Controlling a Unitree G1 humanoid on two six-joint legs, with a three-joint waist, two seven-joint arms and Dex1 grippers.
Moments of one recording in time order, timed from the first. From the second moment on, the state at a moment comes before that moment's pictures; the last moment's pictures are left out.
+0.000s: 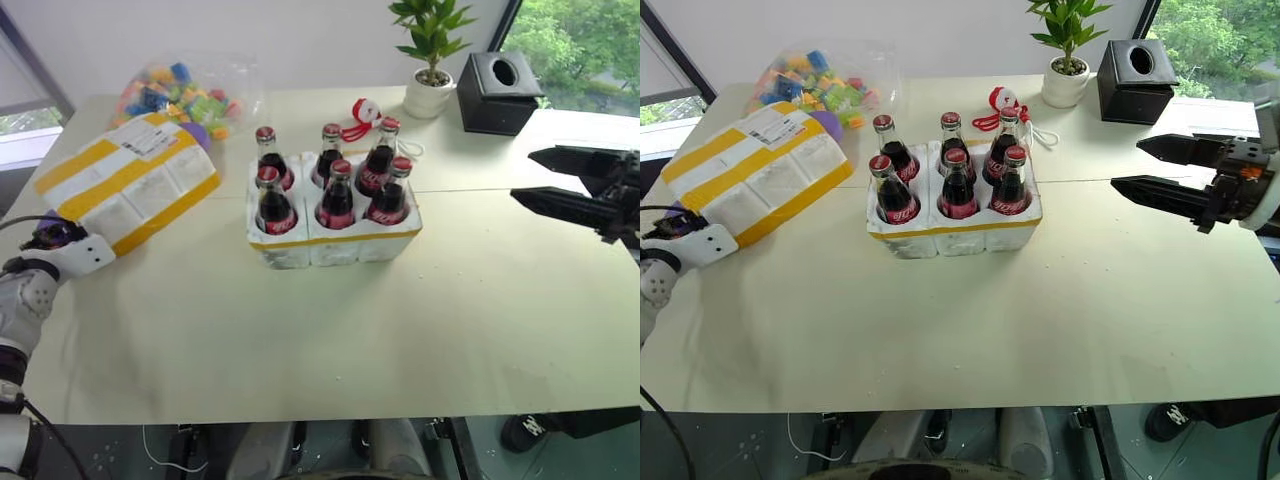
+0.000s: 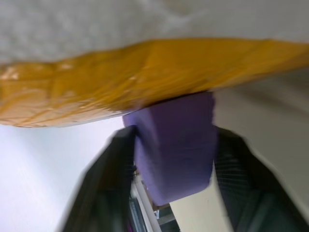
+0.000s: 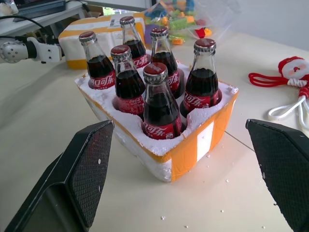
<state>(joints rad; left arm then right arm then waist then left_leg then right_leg) -0.45 1.00 -0.08 0.83 0.58 -0.19 -0.06 -0.41 -1.12 -0.52 -0.14 0.85 0.89 1.10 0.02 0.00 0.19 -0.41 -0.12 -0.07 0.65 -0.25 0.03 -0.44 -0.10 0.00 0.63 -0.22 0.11</state>
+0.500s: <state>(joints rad) -0.55 1.07 -0.05 0.73 0.46 -0.21 -0.19 -0.34 -1.17 -0.55 -0.15 0.83 0.86 1.14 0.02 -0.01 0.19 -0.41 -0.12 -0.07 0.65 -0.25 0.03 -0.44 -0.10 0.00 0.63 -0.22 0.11</state>
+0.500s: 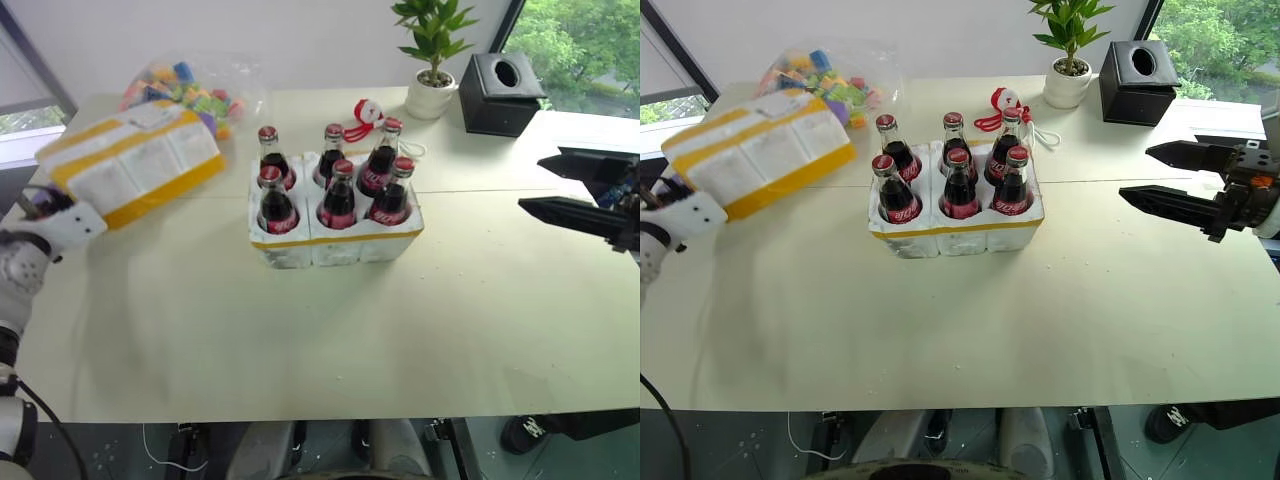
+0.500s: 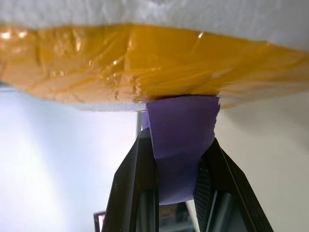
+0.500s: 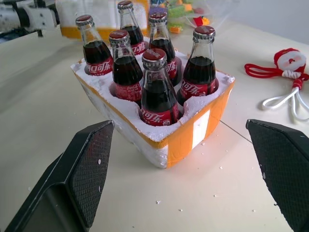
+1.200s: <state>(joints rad) -0.75 1.05 -0.05 -0.08 0.22 -0.05 -0.78 -0.33 -1.12 -0.50 -0.16 0.81 0.83 1.11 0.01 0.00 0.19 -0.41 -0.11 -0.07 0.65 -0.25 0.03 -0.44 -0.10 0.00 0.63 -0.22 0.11</state>
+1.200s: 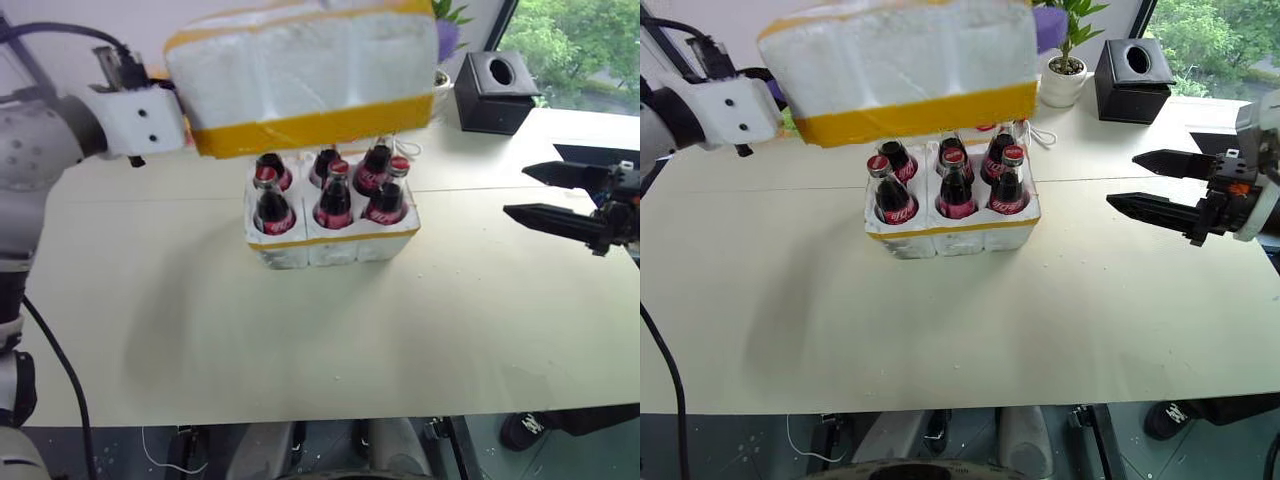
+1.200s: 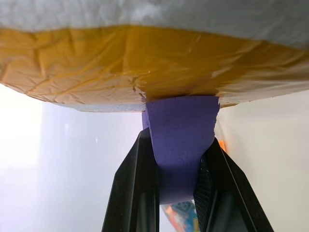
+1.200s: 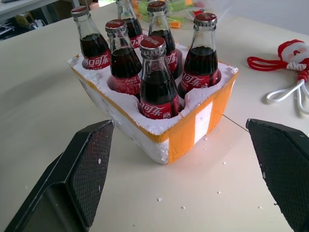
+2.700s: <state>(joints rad) -0.41 1.00 0.29 -0.09 -0.35 0.64 -1.24 -0.26 -1.07 -0.50 -0.17 0.80 0.79 1.07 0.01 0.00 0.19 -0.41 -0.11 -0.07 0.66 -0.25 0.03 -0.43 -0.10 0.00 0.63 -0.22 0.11</state>
